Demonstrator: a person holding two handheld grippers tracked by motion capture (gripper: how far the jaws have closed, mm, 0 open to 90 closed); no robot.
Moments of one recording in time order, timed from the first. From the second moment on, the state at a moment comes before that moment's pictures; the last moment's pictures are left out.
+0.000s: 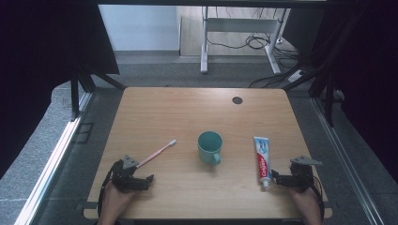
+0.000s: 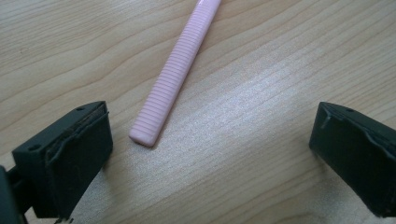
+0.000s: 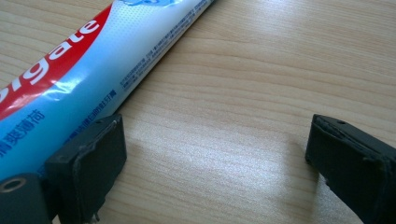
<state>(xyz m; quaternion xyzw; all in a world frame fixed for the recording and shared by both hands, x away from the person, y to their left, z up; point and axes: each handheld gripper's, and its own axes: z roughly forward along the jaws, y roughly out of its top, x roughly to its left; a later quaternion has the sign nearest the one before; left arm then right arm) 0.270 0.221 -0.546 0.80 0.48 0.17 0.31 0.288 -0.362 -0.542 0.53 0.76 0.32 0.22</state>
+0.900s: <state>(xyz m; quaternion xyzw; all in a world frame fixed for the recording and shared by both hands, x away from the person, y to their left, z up) 0.272 0.221 -0.544 0.81 0.47 0.16 0.30 0.288 -0.362 -0.542 0.53 0.76 0.32 0.22</state>
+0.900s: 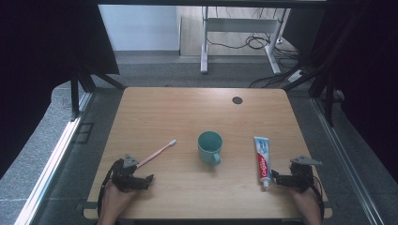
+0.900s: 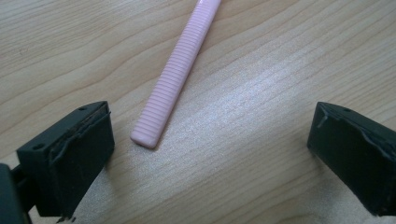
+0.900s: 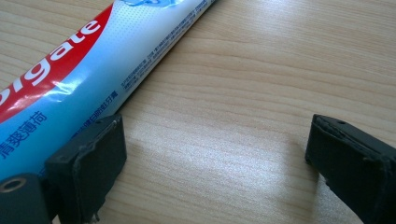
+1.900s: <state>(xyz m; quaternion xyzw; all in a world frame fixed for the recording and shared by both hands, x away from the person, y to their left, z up) 0.289 0.225 -0.519 0.84 0.46 0.13 0.25 0.288 -0.362 -0.542 0.53 0.76 0.32 0.22</state>
